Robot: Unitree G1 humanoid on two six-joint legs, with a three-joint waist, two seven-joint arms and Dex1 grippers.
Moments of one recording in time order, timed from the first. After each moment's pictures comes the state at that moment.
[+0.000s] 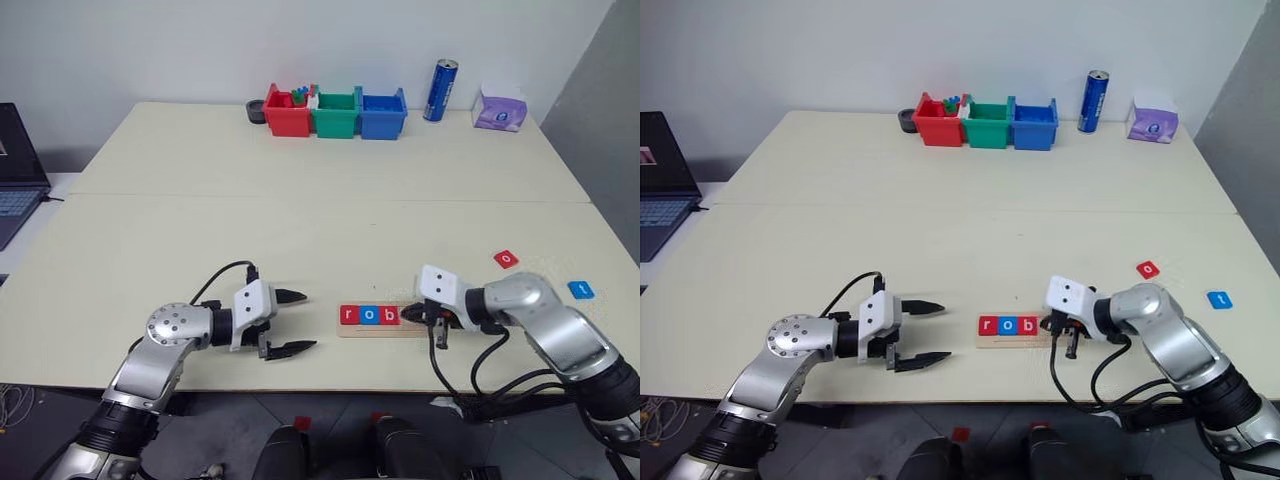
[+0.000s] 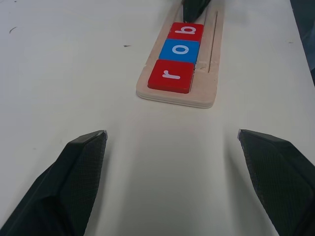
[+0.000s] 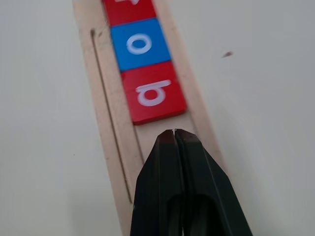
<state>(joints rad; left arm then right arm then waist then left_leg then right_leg) -0.18 0.66 -0.14 -0.04 -0.24 0.07 -1.12 -0.40 -0.79 0.23 -0.30 0.15 0.68 1.03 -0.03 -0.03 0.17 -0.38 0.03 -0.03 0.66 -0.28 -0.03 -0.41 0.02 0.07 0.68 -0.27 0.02</state>
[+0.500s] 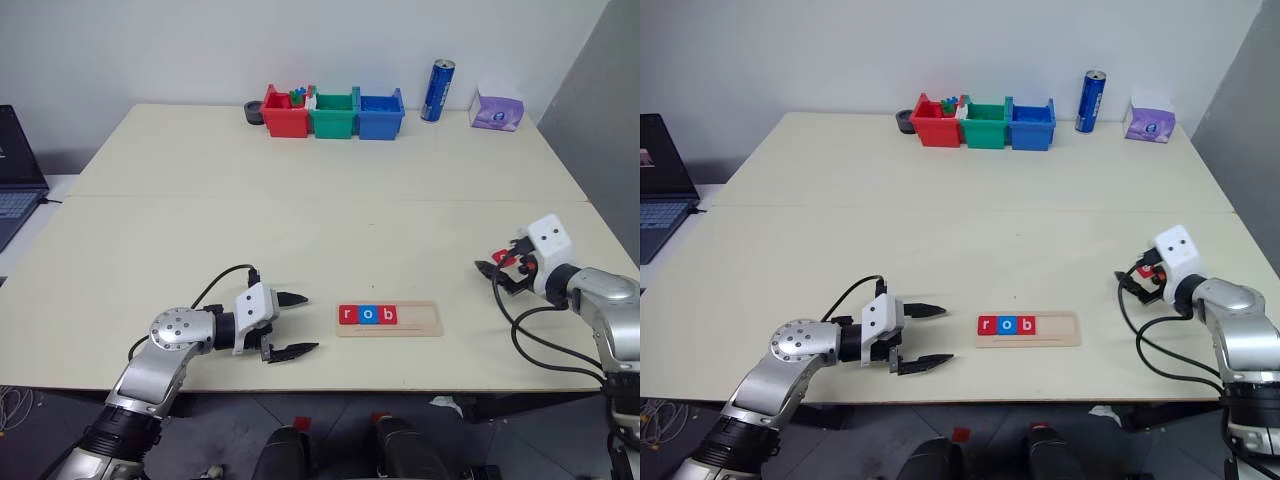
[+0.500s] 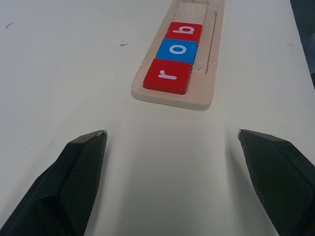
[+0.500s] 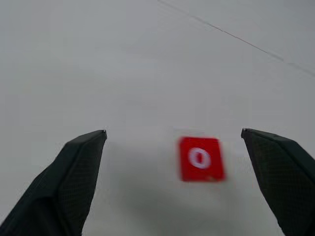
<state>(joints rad) -0.17 0.65 -0.14 -0.04 -0.24 0.08 -1.12 -0.40 -0.70 -0.17 0.19 0.13 0.57 0.61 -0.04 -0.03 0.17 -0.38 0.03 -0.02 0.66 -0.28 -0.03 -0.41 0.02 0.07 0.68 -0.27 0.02</state>
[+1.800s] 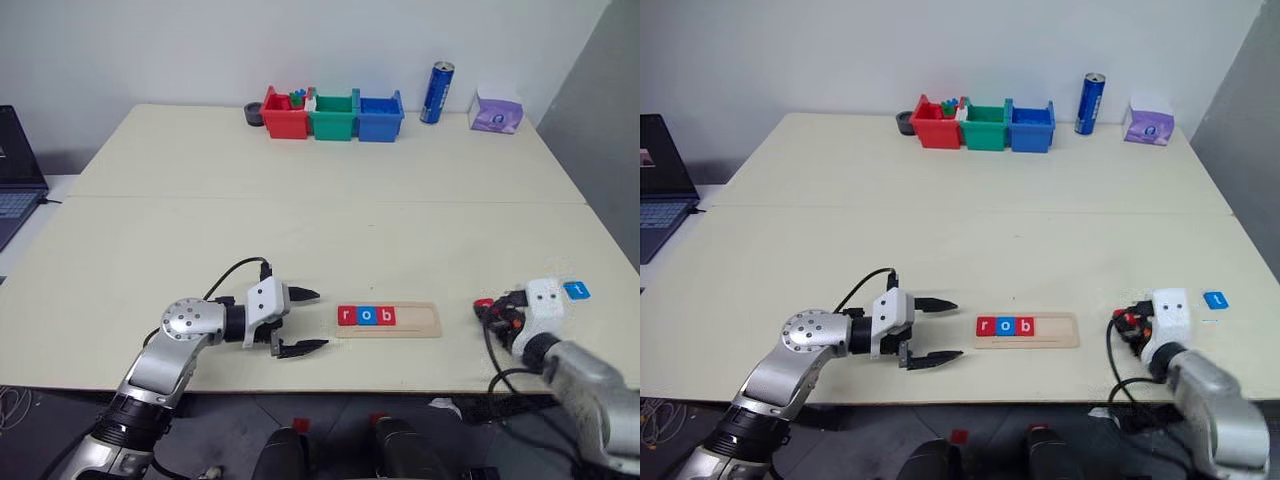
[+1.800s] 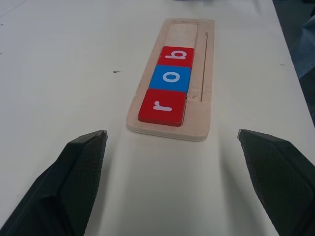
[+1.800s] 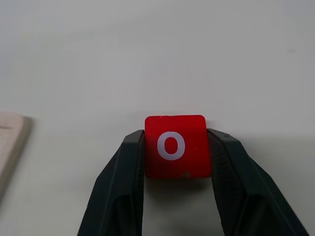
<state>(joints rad) -0.23 0.63 -0.17 -0.07 -0.23 0.13 -1.12 0.11 -0.25 -0.29 -0.60 0.26 0.97 0.25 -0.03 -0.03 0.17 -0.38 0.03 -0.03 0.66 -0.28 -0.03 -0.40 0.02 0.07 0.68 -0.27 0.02</state>
